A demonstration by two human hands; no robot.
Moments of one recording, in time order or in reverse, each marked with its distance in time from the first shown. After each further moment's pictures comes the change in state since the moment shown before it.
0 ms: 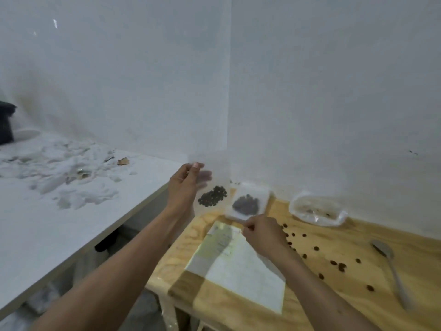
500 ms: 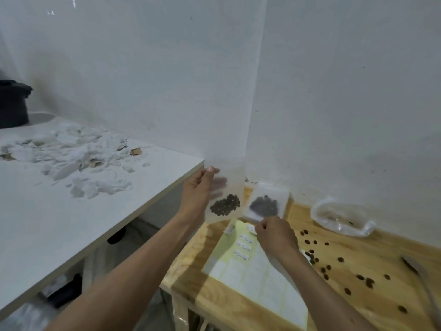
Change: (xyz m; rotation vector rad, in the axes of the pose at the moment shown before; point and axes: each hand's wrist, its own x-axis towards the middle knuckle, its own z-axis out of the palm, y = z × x) left_hand 0.005 -0.018 -0.029 -0.037 -0.062 -0.113; right_hand 0.019 -0.026 0.021 -0.042 0.039 0.143
